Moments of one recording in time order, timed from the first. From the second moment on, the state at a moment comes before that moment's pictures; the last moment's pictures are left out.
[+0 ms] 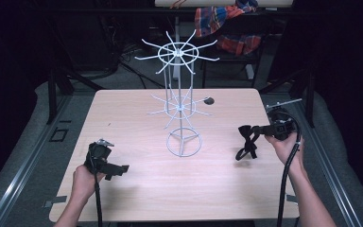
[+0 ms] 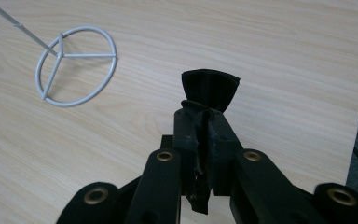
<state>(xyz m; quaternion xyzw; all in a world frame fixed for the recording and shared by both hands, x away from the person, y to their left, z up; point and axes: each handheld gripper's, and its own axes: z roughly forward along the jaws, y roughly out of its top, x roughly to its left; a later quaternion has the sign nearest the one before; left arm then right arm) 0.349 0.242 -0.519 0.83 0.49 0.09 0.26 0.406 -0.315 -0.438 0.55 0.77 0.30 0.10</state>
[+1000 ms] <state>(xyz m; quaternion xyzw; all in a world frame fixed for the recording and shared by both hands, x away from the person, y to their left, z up) 0.349 0.241 -0.520 0.83 0.48 0.08 0.26 0.409 -0.281 -0.412 0.51 0.80 0.31 0.11</state>
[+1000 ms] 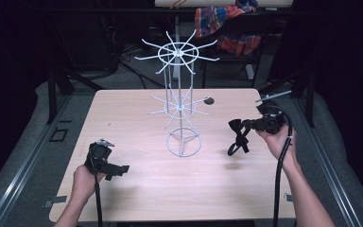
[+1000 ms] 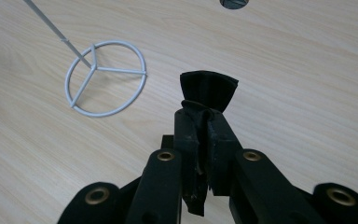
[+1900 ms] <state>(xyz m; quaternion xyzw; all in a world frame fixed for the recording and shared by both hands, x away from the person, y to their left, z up) 0.349 0.241 -0.520 0.83 0.49 0.08 0.26 0.406 -0.253 -0.392 0.47 0.81 0.32 0.12</state>
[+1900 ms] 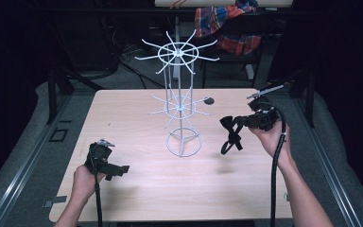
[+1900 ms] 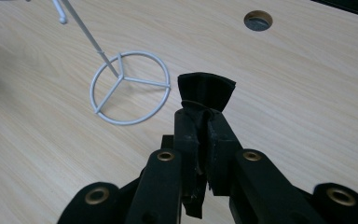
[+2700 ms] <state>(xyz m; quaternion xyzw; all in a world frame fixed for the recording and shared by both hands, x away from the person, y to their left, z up) 0.350 0.240 -0.520 0.83 0.48 0.08 0.26 0.405 -0.229 -0.369 0.44 0.82 0.33 0.13</state>
